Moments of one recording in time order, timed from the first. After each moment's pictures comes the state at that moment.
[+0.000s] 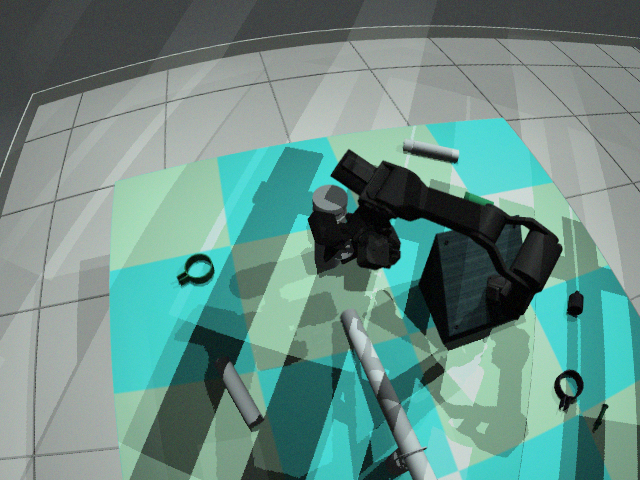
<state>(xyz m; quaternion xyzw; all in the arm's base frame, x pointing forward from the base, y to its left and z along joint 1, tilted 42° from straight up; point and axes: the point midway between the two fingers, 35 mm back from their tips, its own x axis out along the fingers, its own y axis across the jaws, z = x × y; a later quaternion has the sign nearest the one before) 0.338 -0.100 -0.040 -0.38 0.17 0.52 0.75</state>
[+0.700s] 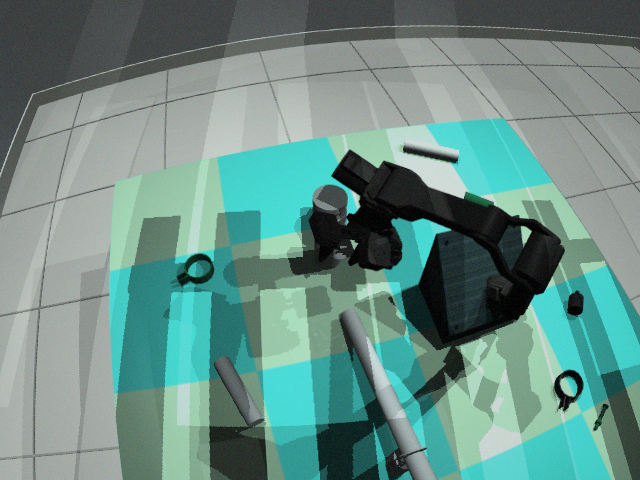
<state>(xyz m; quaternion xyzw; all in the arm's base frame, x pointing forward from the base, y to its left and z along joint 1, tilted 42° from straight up) 0.337 -0.099 -0.034 -0.38 0.17 0.52 0.75</state>
